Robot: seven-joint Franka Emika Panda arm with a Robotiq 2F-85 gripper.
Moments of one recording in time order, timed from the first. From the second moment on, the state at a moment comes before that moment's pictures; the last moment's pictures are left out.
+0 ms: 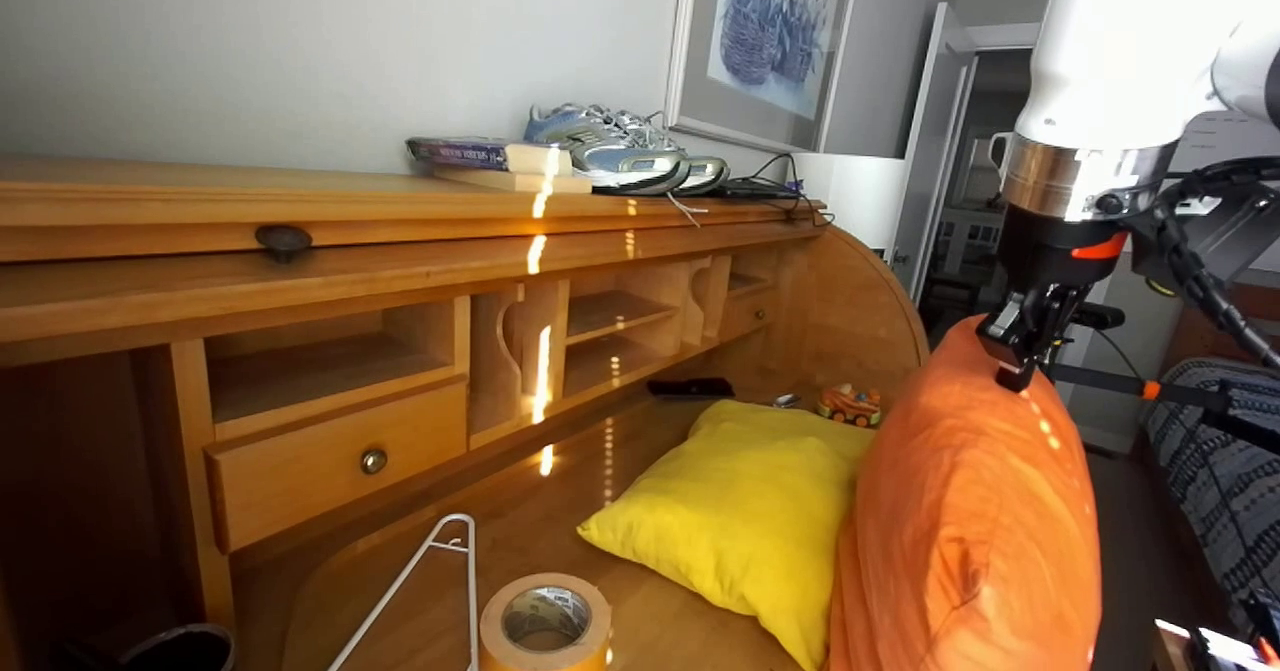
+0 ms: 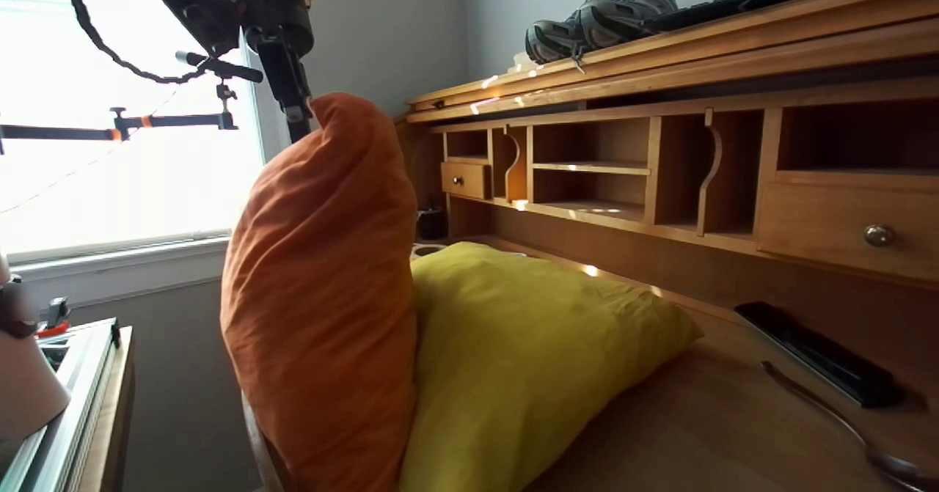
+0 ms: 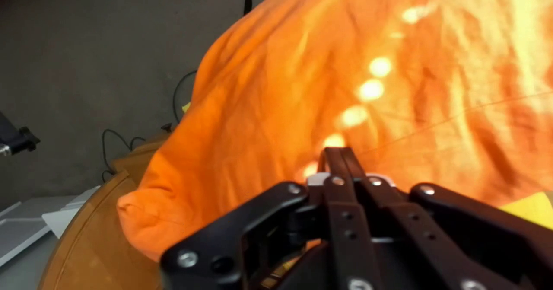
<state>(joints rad) 0.19 -0.73 -0.15 -2.74 -0.54 1.93 0.72</state>
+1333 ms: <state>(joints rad) 0.19 -0.31 -0.61 -2.75 -0.77 2.39 0.50</state>
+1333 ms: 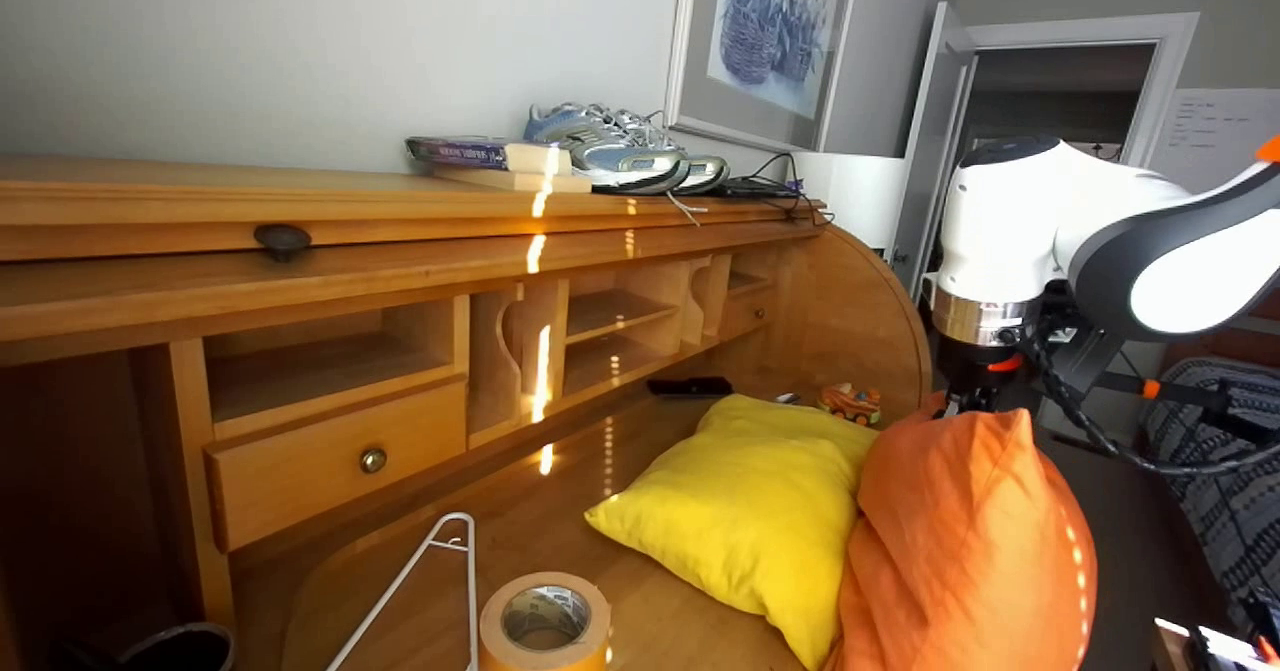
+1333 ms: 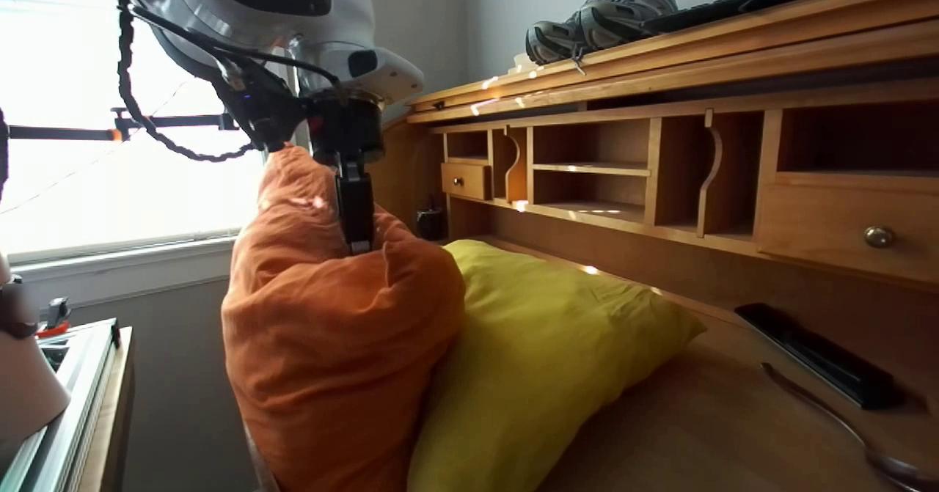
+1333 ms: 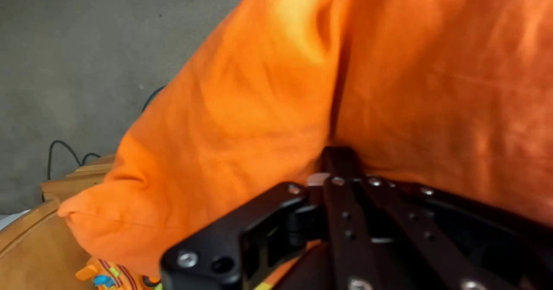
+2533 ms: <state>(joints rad) -0.06 -0.09 -0.24 -2.74 -0.58 2.62 0.32</state>
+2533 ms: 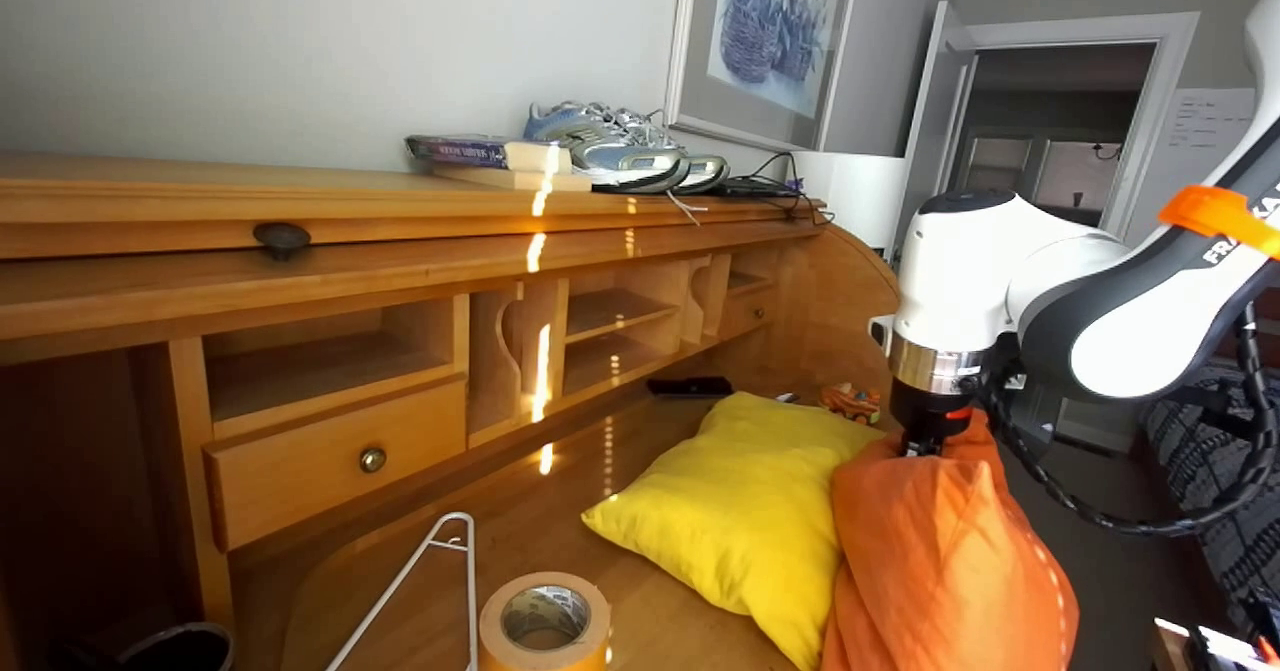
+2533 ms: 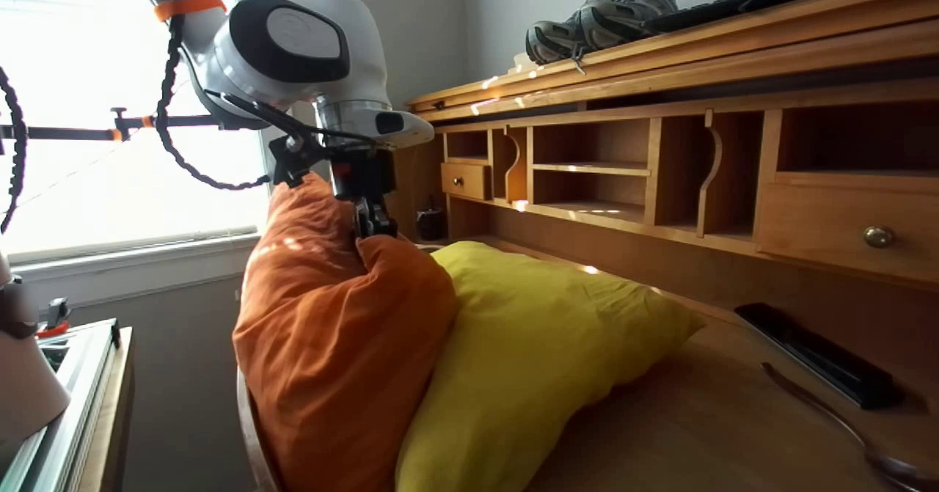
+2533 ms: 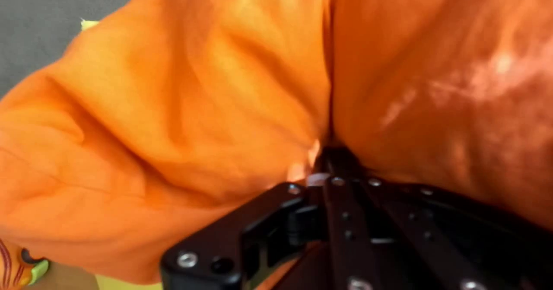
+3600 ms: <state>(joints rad) -0.11 -0.37 0.06 -2.75 -0.55 2.54 0.52</state>
